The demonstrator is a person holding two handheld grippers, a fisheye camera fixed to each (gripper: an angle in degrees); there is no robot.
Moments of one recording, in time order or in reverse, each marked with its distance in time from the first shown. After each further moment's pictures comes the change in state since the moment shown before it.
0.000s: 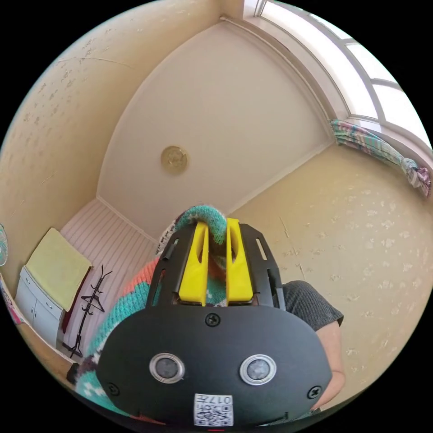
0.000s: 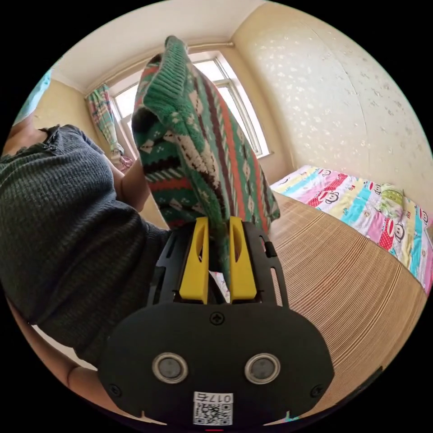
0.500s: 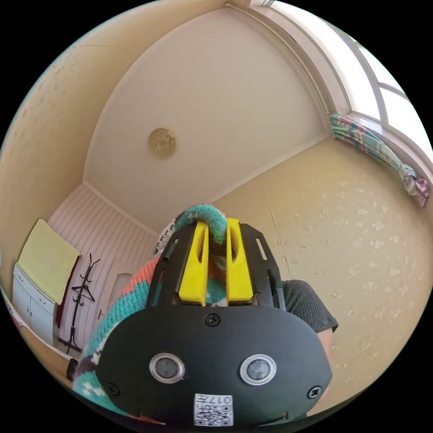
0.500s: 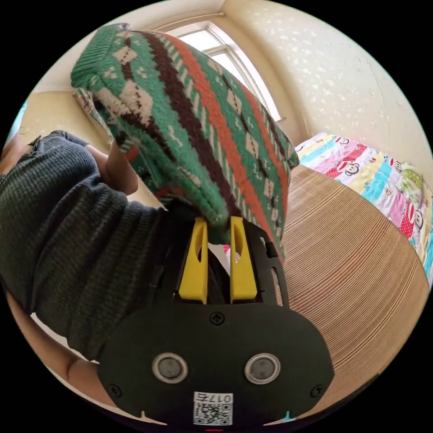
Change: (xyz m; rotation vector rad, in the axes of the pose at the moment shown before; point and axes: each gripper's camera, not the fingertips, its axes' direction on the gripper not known) left arm -0.007 0.011 0.059 -0.103 0.081 -0.039; right arm -0.016 0.013 0.149 -0.142 -0.067 0.054
